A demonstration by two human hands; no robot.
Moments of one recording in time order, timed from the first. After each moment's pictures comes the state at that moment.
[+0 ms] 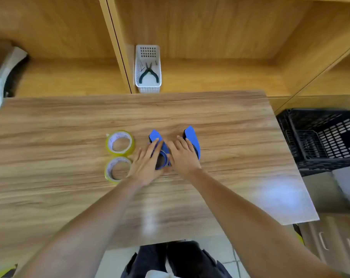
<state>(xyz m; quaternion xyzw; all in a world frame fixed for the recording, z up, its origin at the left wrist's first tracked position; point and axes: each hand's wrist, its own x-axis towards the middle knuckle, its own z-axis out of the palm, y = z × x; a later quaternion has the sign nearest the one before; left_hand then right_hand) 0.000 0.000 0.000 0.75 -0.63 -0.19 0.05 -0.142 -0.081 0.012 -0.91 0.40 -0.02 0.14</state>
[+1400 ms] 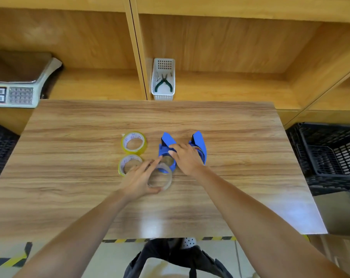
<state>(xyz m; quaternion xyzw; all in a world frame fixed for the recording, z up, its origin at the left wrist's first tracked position) 0.015 0.077 0.013 0.73 -0.66 -0.15 0.11 -0.135 -0.079 0.039 -0.88 0.40 0.02 0.25</state>
